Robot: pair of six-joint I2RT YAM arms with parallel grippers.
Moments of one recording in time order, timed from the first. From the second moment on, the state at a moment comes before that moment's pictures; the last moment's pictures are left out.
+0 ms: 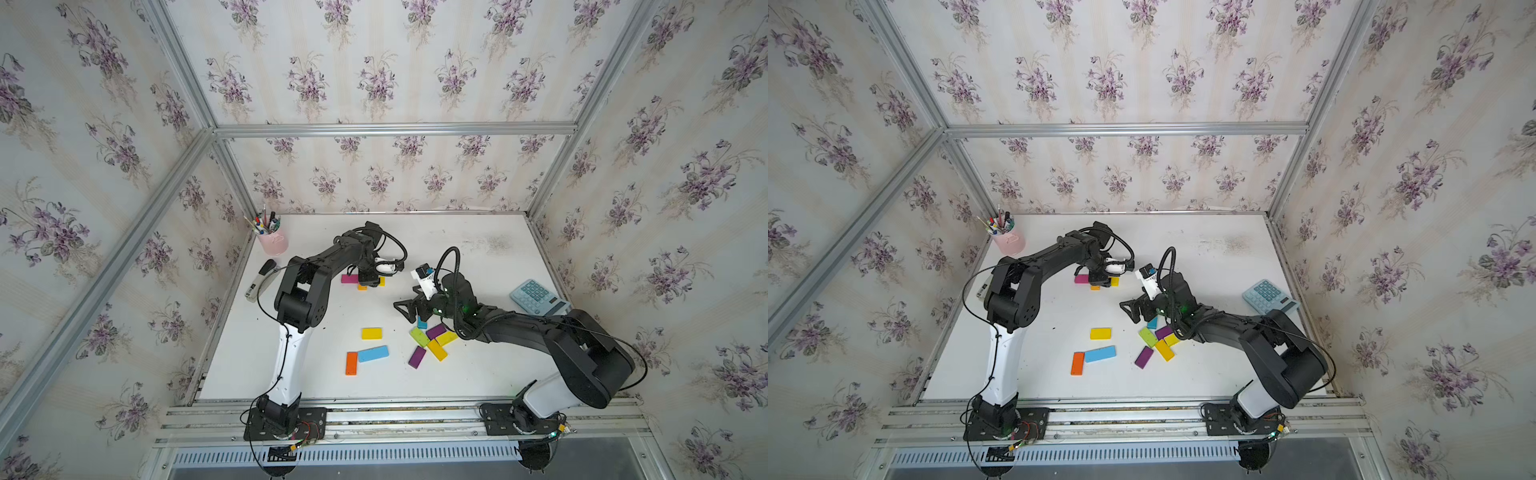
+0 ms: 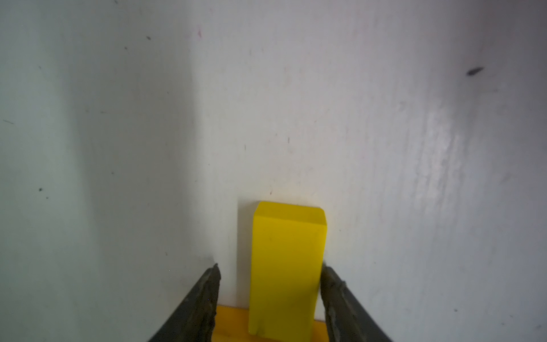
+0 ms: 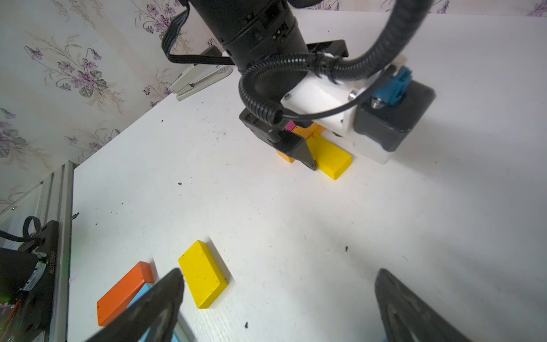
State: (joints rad) left arm -0.40 2.25 1.77 -0.86 0.10 1.13; right arm 0.66 1.54 0.63 0.43 -0.35 0.17
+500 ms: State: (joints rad) left arm -0.40 2.24 1.78 -0.85 0.09 1.13; right arm 0.66 1.54 0.63 0.42 -0.35 0.17
